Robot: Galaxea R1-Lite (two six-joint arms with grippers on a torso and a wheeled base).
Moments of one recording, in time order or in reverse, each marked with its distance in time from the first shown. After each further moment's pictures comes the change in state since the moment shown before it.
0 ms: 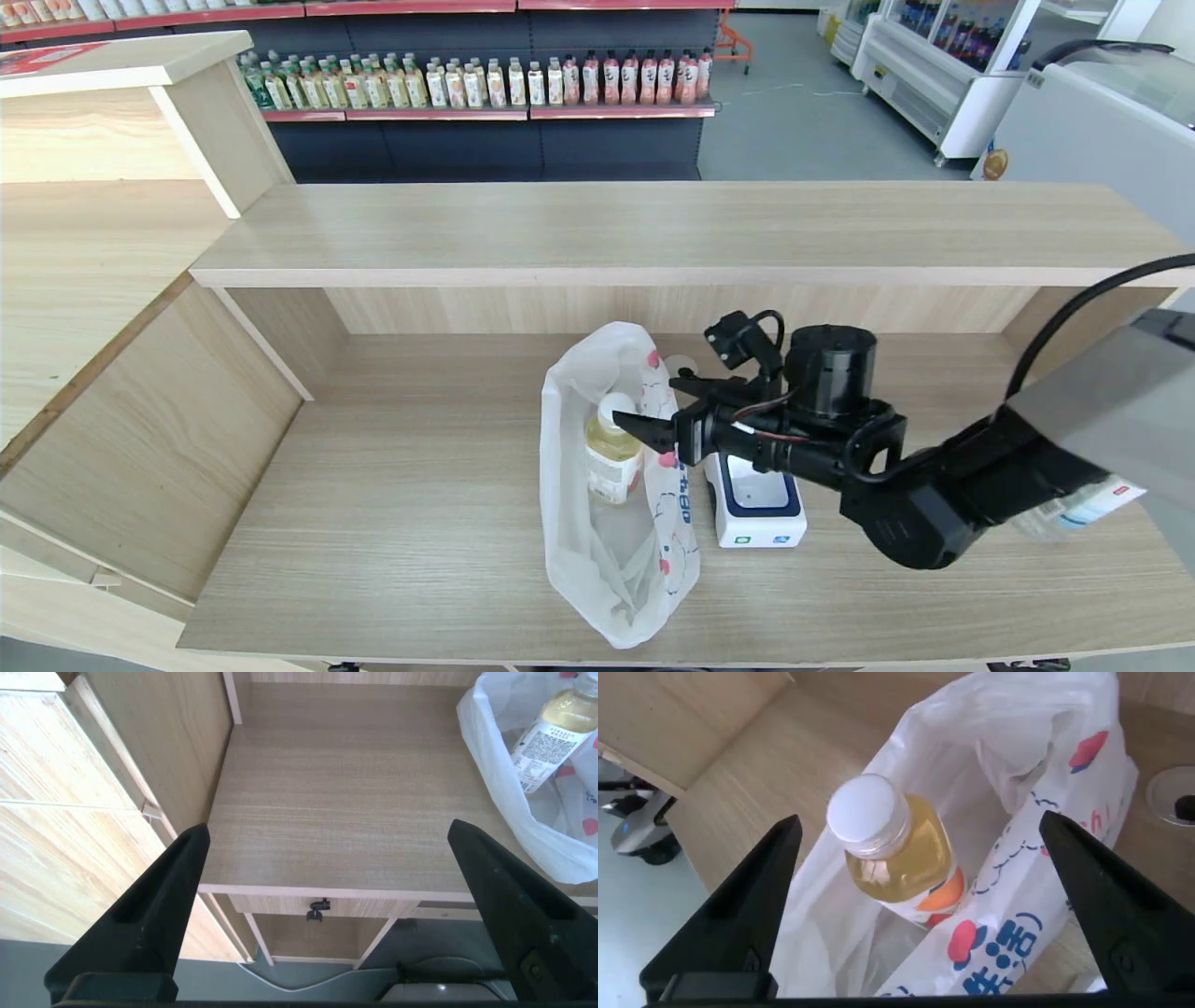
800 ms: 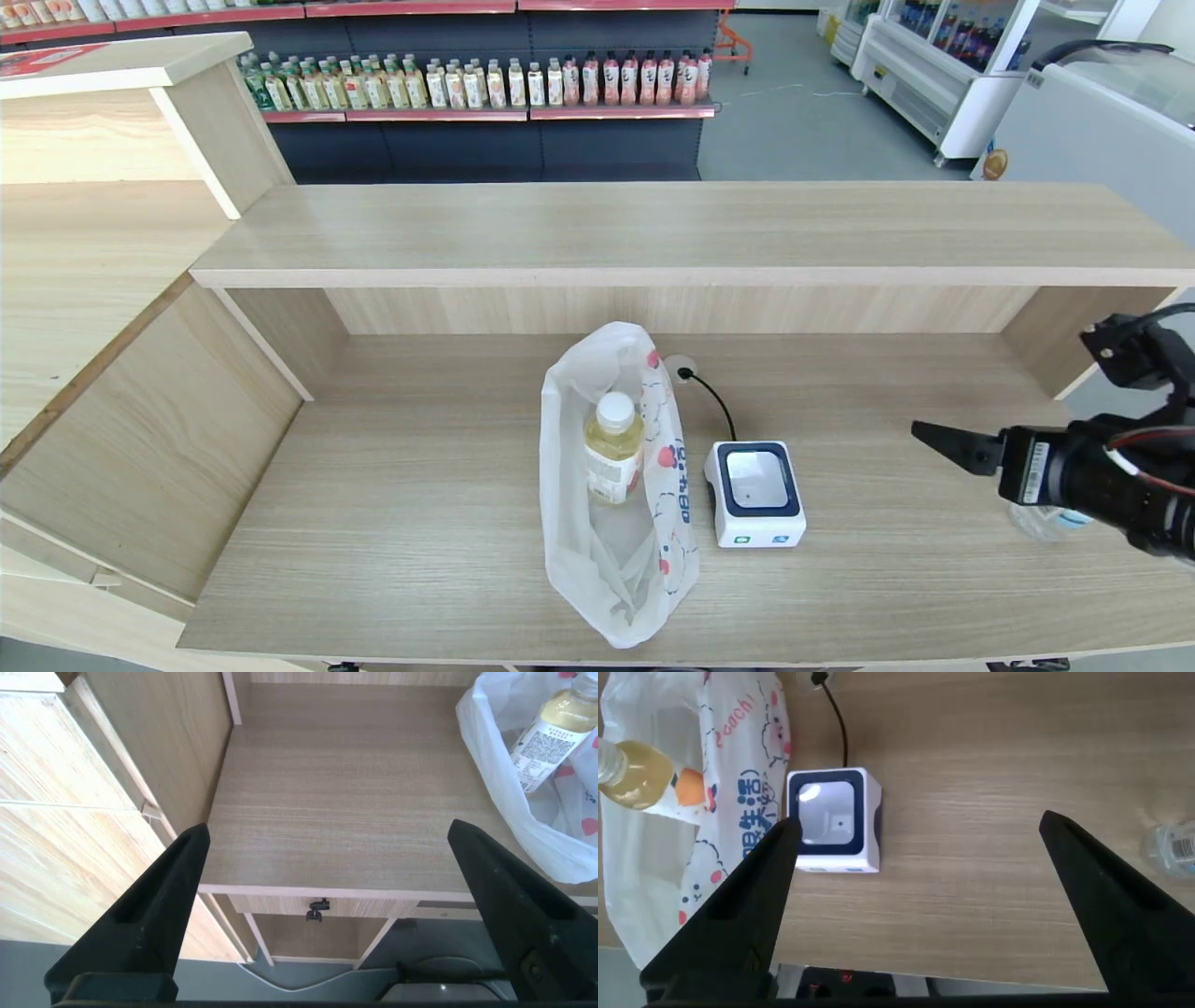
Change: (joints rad) left arm 0.000 0.000 0.000 0.000 0.000 0.000; right arm -0.356 -0.757 0.435 0.512 -0.342 0.100
